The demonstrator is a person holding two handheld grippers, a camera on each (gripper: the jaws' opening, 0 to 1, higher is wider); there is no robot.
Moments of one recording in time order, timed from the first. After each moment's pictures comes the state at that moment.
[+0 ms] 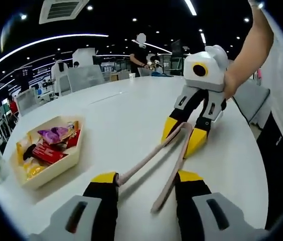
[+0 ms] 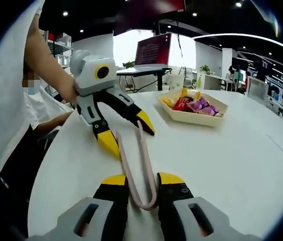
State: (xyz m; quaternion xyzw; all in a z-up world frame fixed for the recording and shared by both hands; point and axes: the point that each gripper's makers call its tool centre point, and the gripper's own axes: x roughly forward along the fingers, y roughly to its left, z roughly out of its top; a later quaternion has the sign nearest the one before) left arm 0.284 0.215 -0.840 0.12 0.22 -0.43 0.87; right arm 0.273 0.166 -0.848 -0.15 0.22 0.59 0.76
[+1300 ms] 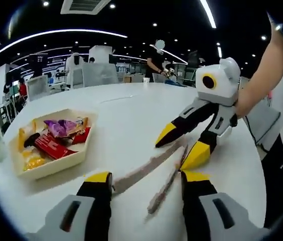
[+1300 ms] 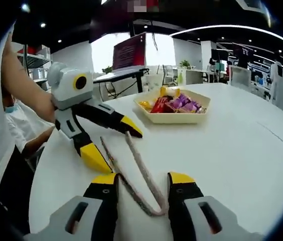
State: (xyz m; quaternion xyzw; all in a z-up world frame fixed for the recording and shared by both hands) left arm 0.299 0.223 -0.836 0.08 0.22 -0.36 0.90; right arm 0.292 0.170 -0.837 -0.11 0.24 0.53 0.80
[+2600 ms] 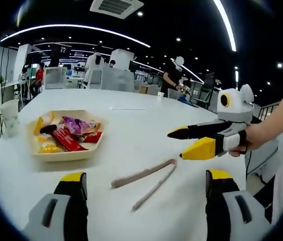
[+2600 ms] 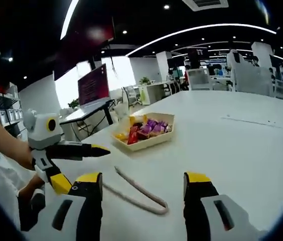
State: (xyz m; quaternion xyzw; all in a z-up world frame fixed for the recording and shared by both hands) left arm 0.275 0.226 -0.794 -0.06 0.21 -0.33 0.92; right arm 0.299 0.143 -0.775 0.03 0.20 0.38 0.90
